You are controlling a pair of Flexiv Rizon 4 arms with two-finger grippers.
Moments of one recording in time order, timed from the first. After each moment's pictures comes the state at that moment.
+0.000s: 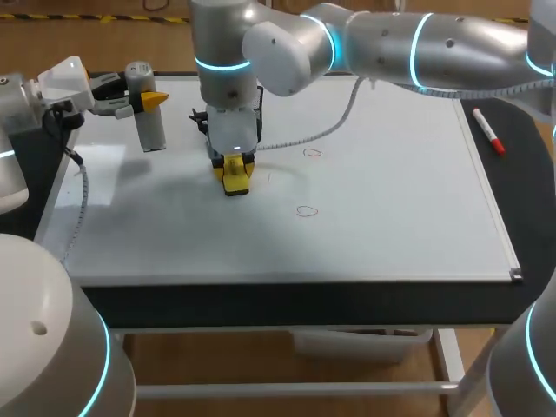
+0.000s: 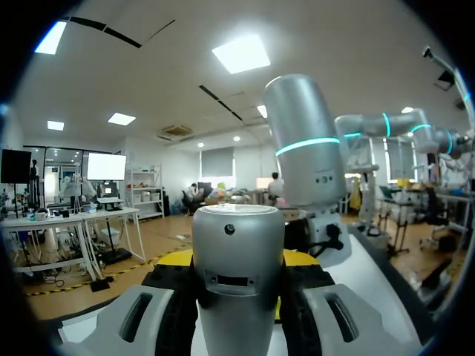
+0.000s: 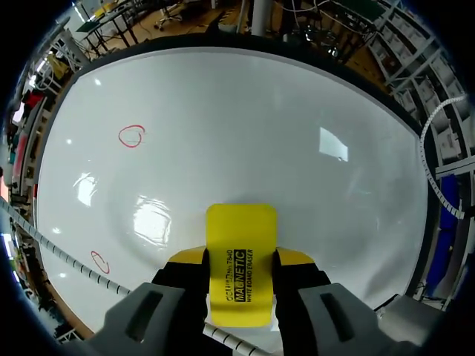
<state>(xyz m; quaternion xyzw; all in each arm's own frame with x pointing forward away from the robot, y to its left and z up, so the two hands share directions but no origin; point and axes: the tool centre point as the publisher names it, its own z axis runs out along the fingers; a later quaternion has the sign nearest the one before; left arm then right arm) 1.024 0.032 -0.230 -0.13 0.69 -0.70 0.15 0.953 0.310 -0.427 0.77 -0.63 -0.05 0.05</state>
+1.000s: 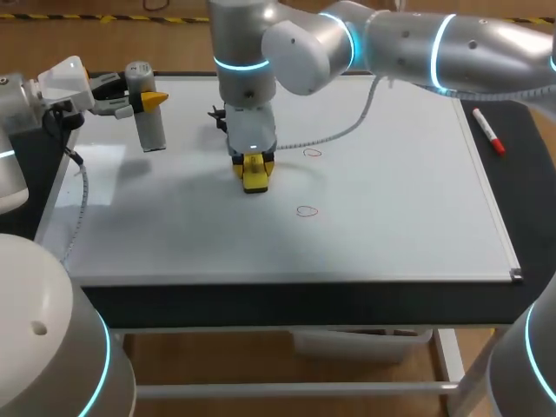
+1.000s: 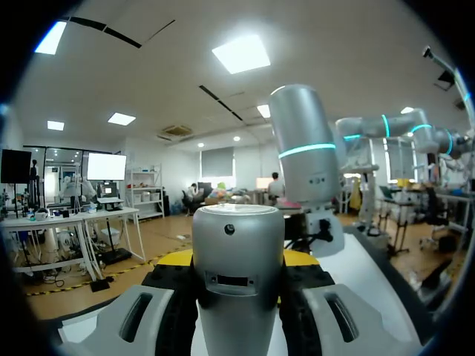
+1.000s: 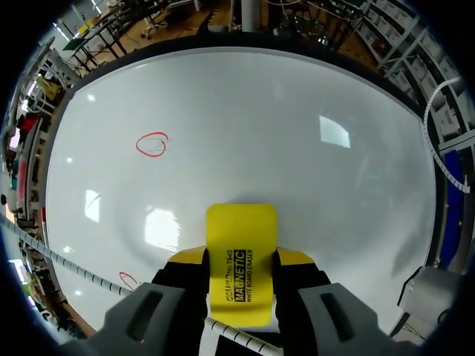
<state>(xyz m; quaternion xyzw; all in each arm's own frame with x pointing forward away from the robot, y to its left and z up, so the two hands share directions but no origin) 1.024 0.032 -0.230 -0.13 0.69 -0.70 0.15 0.960 0.268 -0.423 0.73 -0.68 -0.03 0.05</state>
